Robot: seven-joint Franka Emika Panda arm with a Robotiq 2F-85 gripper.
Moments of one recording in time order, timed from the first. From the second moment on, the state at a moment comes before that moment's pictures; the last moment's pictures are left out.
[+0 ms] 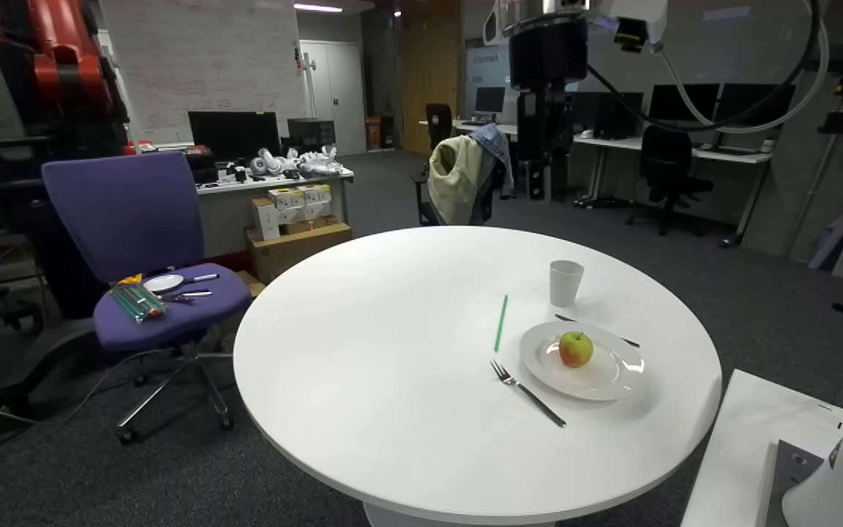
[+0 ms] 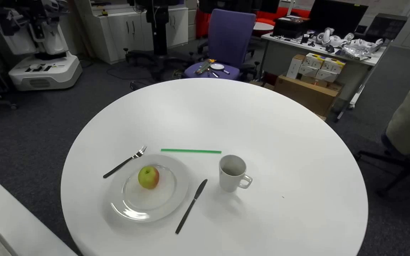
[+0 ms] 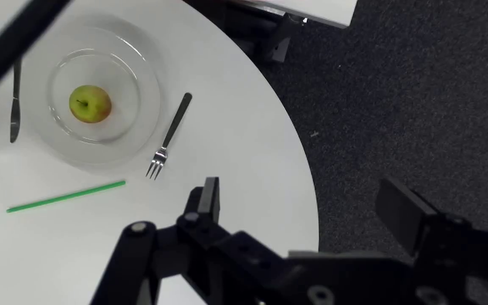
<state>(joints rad) 0.16 -0.37 0.17 -2.10 0.10 1.61 0.05</state>
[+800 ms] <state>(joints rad) 0.08 -0.37 0.12 -2.18 0.10 1.87 0.22</state>
